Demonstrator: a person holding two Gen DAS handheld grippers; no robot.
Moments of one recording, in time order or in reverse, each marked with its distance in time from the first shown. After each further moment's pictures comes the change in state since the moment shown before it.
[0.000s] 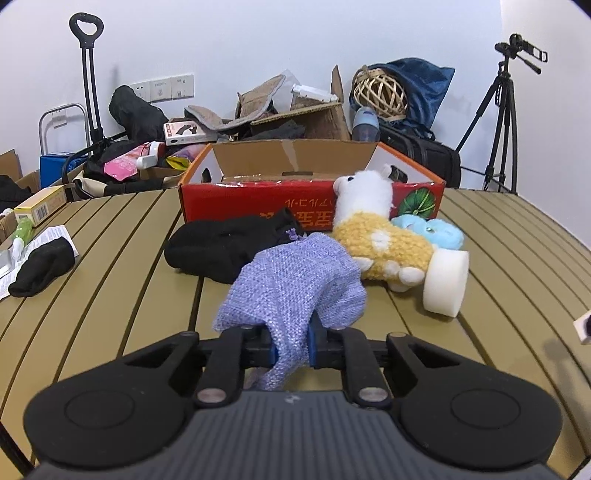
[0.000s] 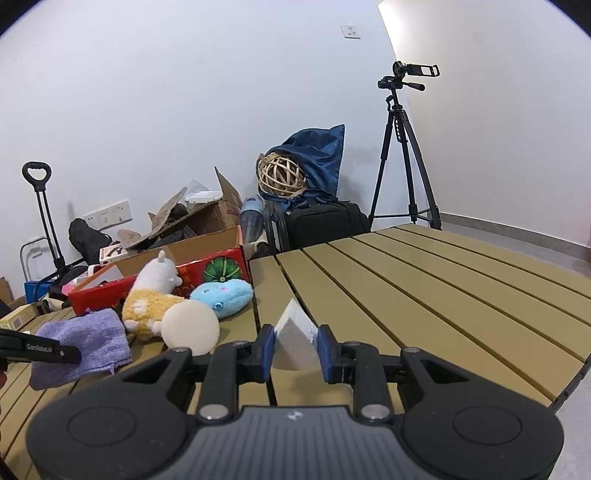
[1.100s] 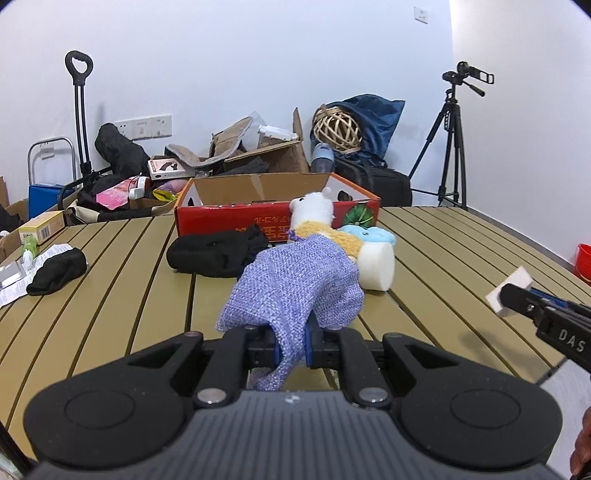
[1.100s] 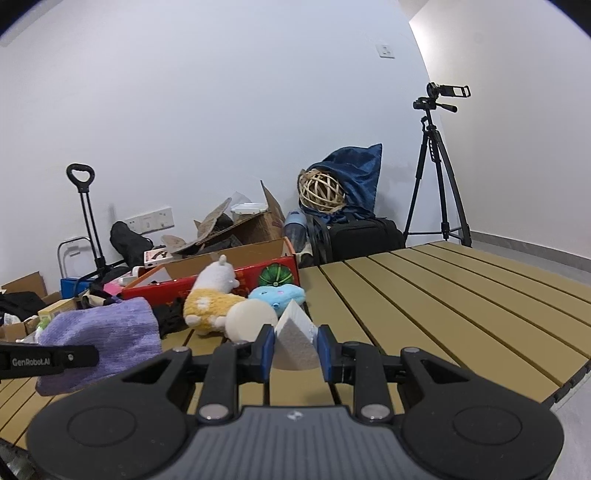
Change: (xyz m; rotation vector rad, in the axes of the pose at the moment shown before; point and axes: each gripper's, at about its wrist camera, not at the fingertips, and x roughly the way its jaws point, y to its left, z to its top) left arm -0.098 -0.004 -0.049 0.051 -0.133 -0.107; right arm -0.048 0.026 -0.012 -0.050 -0.047 0.107
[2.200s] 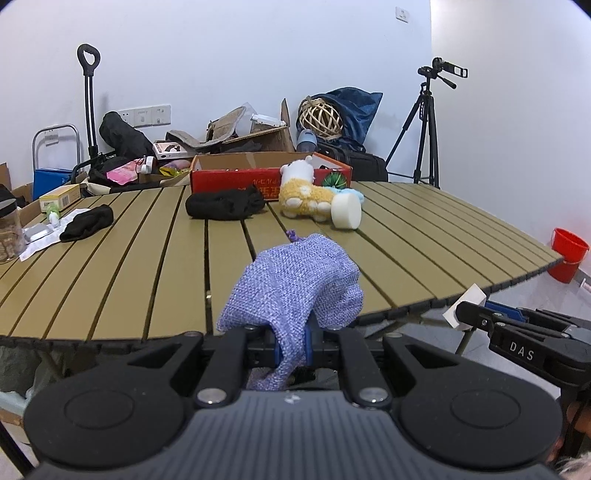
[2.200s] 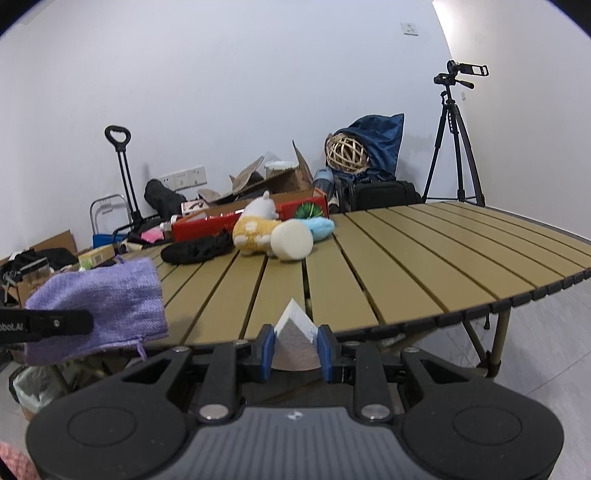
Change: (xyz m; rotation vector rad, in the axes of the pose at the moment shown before) left arm -0.108 0.009 -0.072 0.010 0.032 -0.045; right arm -0.087 0.015 -0.063 -0.039 0.127 0.072
